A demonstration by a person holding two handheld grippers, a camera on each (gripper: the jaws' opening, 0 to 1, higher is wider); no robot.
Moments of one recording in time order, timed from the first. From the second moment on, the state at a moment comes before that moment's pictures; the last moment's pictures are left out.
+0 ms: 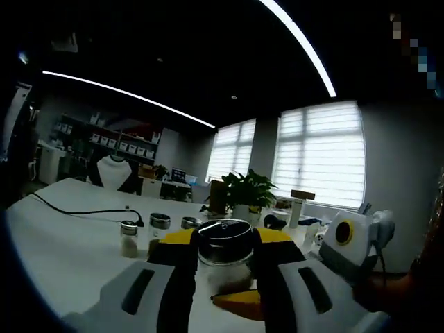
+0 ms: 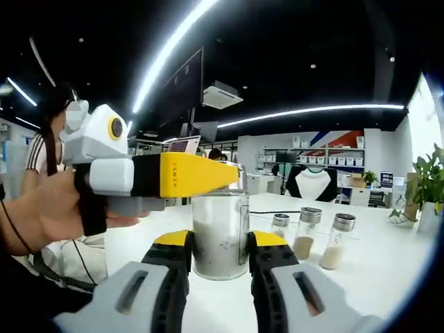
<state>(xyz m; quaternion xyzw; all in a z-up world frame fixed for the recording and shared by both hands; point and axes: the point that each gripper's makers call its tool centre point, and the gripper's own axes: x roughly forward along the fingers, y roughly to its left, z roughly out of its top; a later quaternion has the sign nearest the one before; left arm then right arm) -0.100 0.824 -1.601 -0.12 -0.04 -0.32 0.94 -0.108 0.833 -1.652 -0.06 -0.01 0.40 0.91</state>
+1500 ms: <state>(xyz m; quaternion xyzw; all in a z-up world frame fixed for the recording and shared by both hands) -0.128 0.808 -1.578 -0.11 -0.06 -0.42 0.90 -0.136 0.825 -1.622 0.02 -0.02 0.53 0.85</state>
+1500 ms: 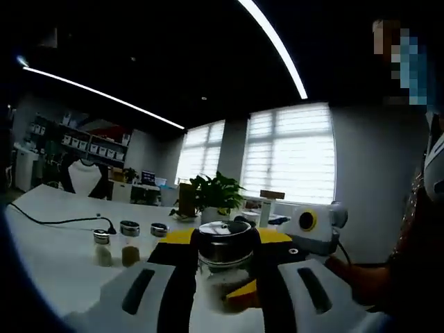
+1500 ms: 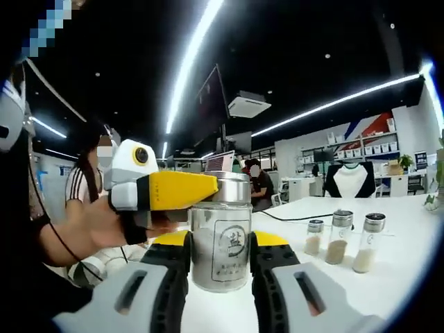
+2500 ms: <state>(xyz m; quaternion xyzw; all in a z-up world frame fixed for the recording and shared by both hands) -0.102 0.819 -1.600 -0.16 -0.03 -0.36 0.92 -0.113 0.826 -1.644 -0.08 0.01 0.43 0.90</state>
